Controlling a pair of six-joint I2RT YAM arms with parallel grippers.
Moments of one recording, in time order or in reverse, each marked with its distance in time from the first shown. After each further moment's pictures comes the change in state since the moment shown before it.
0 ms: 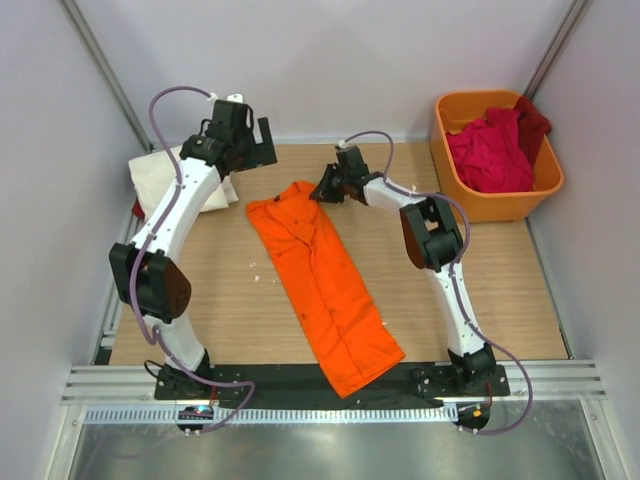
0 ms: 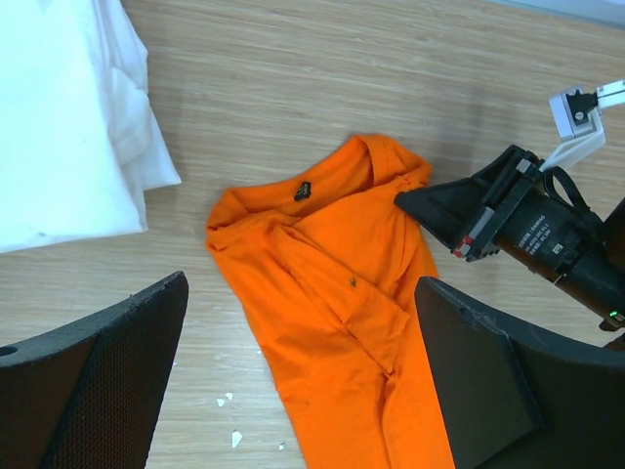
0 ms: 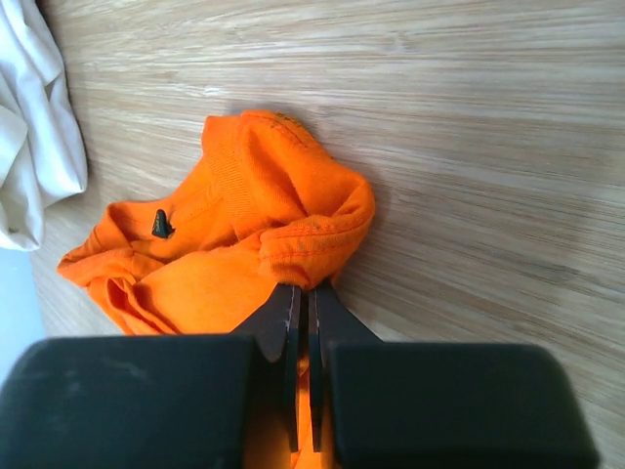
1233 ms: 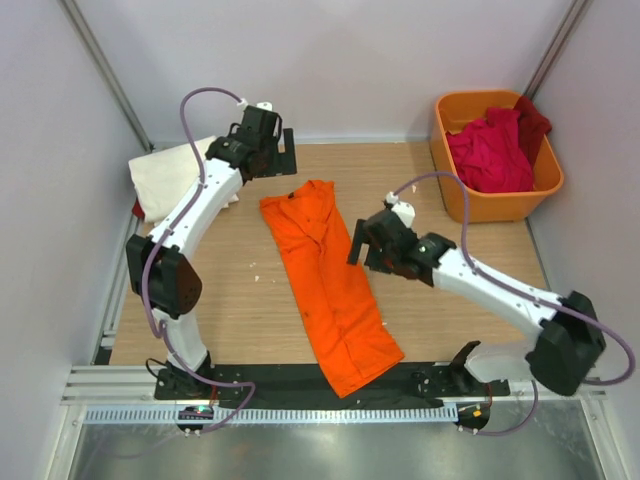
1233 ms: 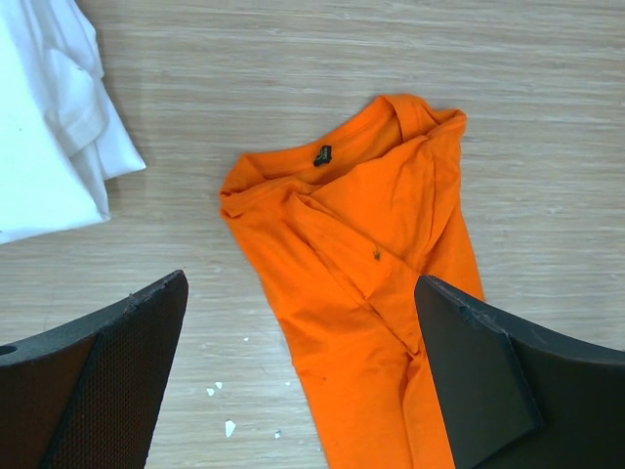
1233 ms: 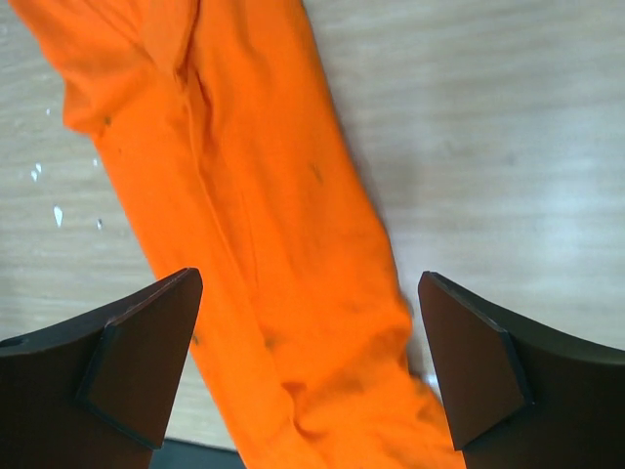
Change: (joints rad) left arm -0.116 0.061 0.026 -0.029 -0.063 0.020; right arm 0.340 -1.233 -0.972 -0.473 0.631 0.178
